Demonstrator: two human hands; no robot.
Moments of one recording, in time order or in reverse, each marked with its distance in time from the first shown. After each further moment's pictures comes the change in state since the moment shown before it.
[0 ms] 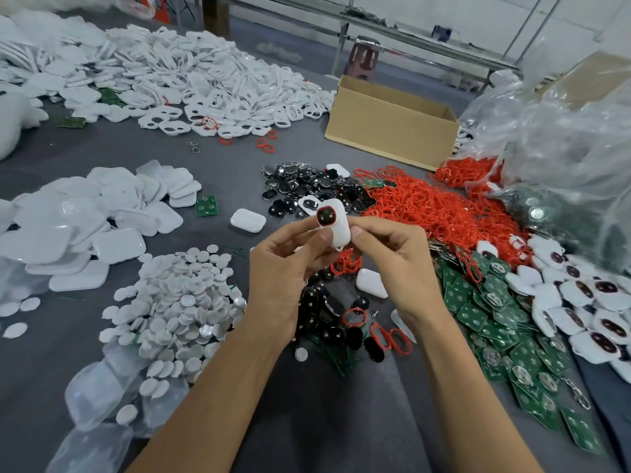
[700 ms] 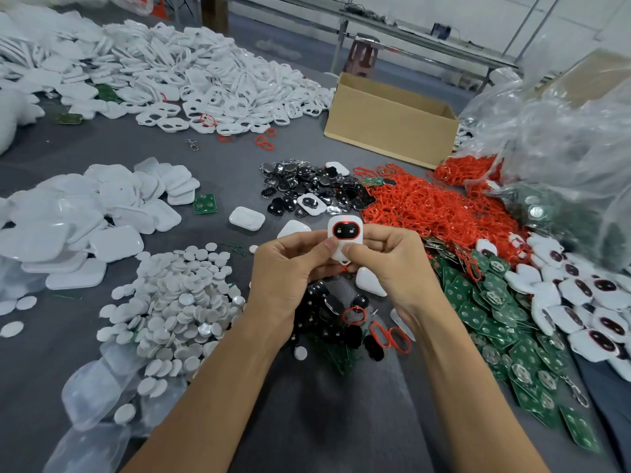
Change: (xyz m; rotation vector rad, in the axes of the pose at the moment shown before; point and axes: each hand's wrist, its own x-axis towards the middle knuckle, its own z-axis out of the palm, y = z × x) left_hand 0.001 -0.002 -0.001 0.109 -0.025 -0.091; right_hand 0.002 0.009 -0.002 0.120 -0.036 0.269
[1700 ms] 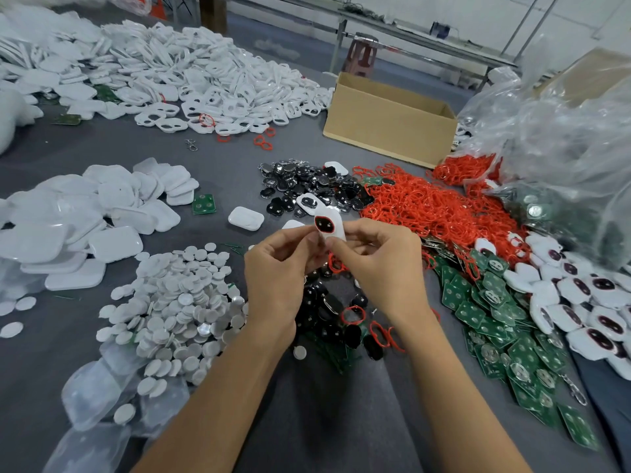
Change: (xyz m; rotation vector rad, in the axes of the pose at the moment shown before) left_hand 0.000 -0.008 0.001 0.042 0.187 0.116; right_hand -0.003 -0.002 0.017 -0.429 0.171 -0.267
